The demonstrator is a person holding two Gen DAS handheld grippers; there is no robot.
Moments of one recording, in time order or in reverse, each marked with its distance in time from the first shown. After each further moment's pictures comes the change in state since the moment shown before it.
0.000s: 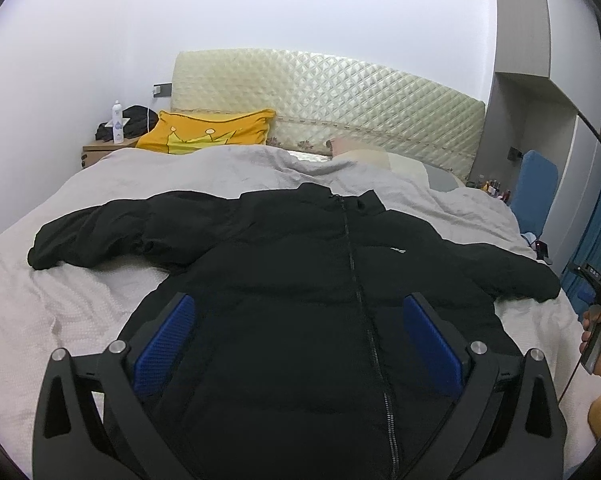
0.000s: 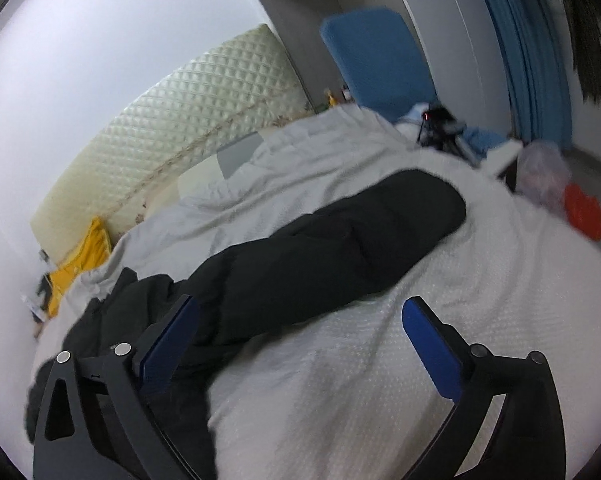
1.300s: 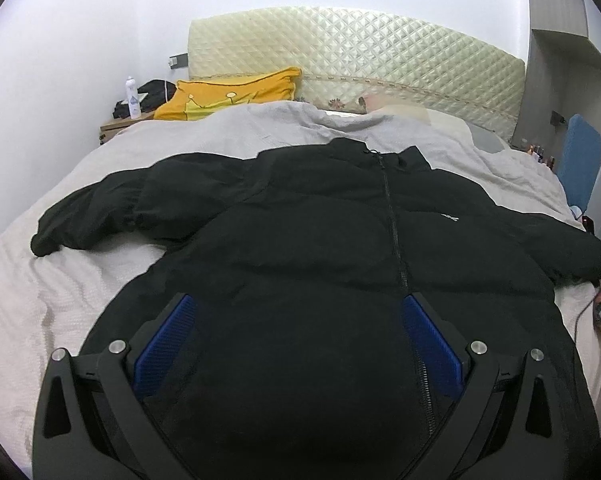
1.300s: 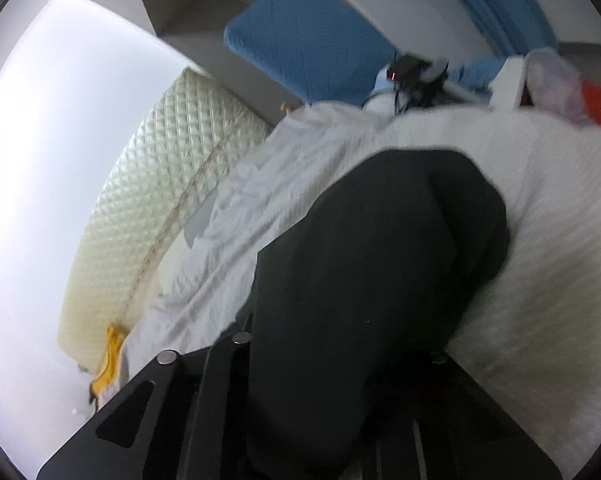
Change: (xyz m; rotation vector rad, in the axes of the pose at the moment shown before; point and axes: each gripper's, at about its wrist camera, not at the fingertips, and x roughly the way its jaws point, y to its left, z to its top) left arm 0.083 -0.010 -0.010 0.029 0.120 0.152; right arm 0.161 -0.121 0.049 0.352 -0.139 0.130
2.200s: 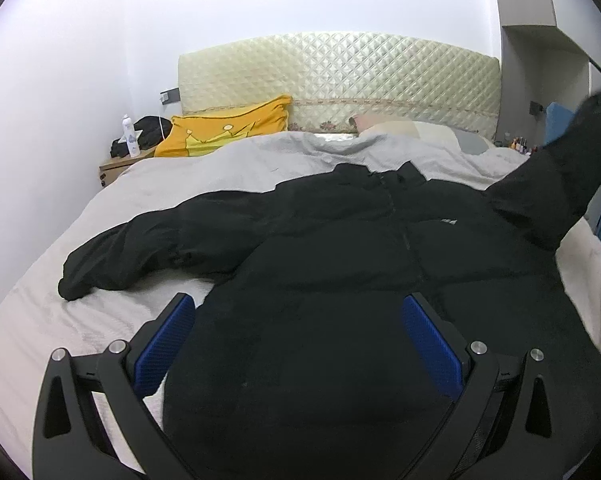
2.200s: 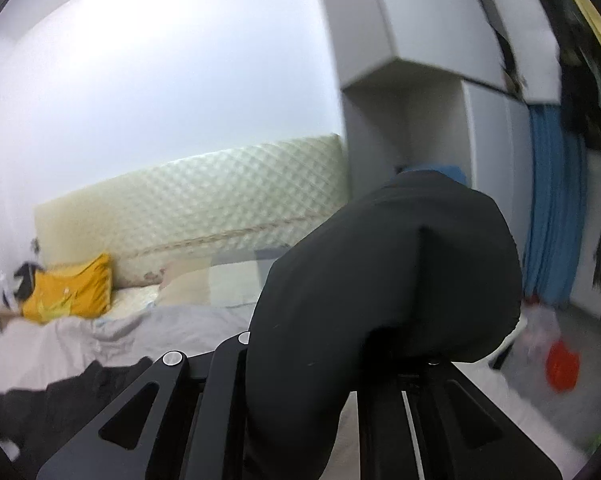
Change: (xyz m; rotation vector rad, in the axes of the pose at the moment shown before) left arm -0.045 0.054 0.009 0.118 -0.062 -0.028; right arm -0.158 0.353 -0.034 -0.751 -0.211 -0.072
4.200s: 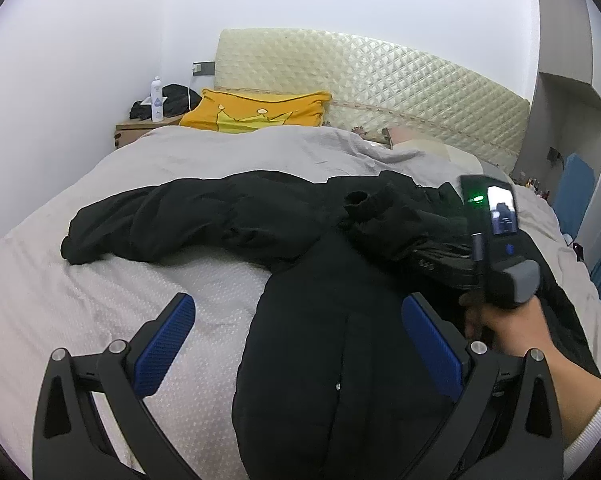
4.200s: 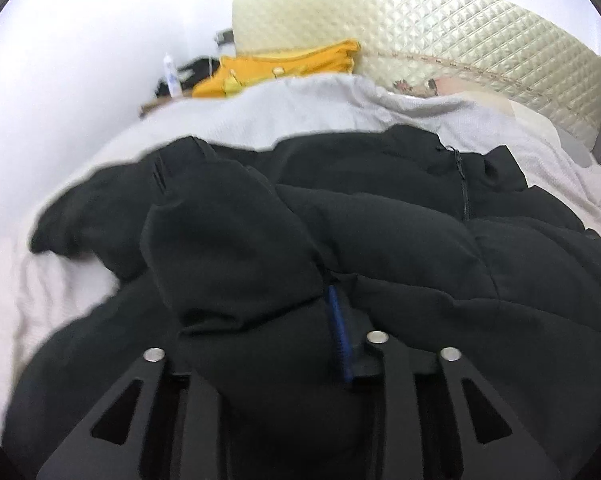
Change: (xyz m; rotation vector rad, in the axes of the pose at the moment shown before) left arm 0.016 0.101 -0.015 -0.181 -0.008 -0.036; right arm 0.007 0.392 -0.294 -0.324 0.512 0.588
